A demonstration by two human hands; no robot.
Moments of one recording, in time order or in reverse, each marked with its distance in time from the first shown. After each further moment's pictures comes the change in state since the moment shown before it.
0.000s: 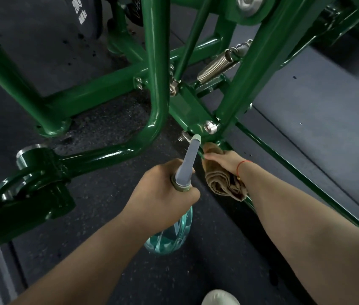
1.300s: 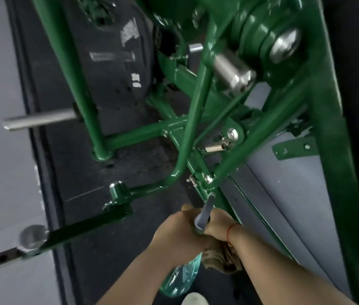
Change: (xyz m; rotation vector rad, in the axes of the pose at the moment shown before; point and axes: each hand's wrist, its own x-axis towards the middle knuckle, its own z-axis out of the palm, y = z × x) left_hand -0.126 0.138 -0.057 0.097 -0.043 -0.117; right_hand -0.255 -0.087 -0.032 -0.331 -0.242 -0.287
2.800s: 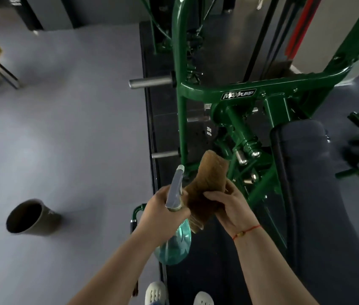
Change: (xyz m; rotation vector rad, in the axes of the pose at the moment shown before) left_hand -0.467 0.299 -0.157 -0.307 0.639 -0.133; right_hand -0.502 -0.255 -0.099 1.365 -0.225 -0.424
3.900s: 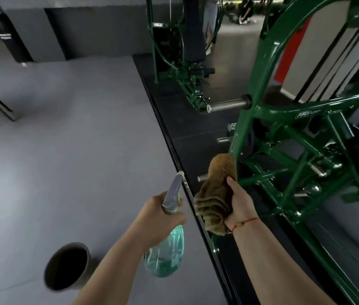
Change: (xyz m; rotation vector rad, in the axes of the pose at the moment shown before) left_hand 0.082 -0.156 -0.453 0.069 -0.157 0.063; right_hand 0.126 0.214 0.388 0.136 0.388 -0.071
